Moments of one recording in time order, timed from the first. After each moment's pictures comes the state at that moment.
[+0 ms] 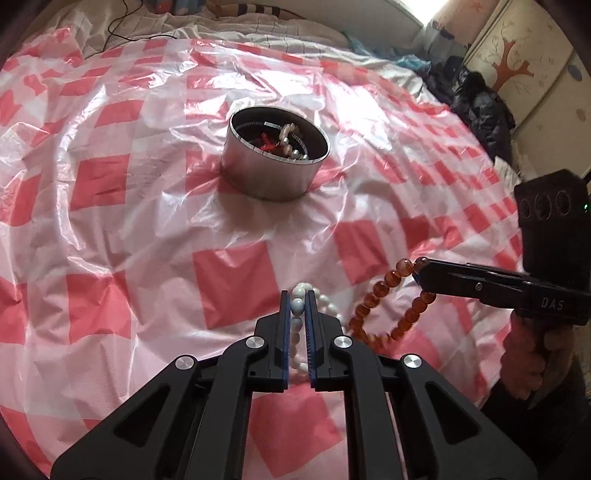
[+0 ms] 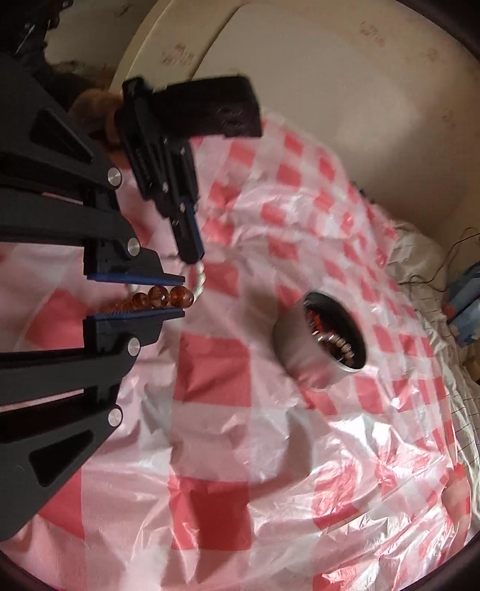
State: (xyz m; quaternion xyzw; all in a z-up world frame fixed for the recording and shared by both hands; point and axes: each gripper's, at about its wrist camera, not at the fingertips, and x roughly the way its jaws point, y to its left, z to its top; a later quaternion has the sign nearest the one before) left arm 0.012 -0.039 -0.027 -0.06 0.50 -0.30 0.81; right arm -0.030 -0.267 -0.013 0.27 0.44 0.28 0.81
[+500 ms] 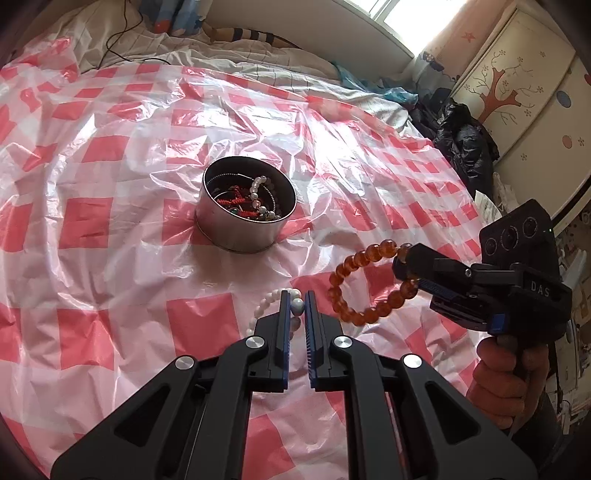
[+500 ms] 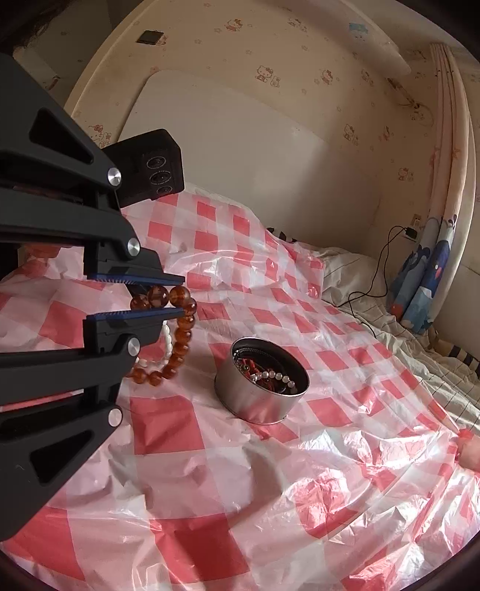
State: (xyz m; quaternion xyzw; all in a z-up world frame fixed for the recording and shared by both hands) left arm 0.023 -0.055 0.003 -0.09 0.47 -0.31 0.82; right arm -0.015 -0.295 -0.006 0.43 0.38 0.28 0.77
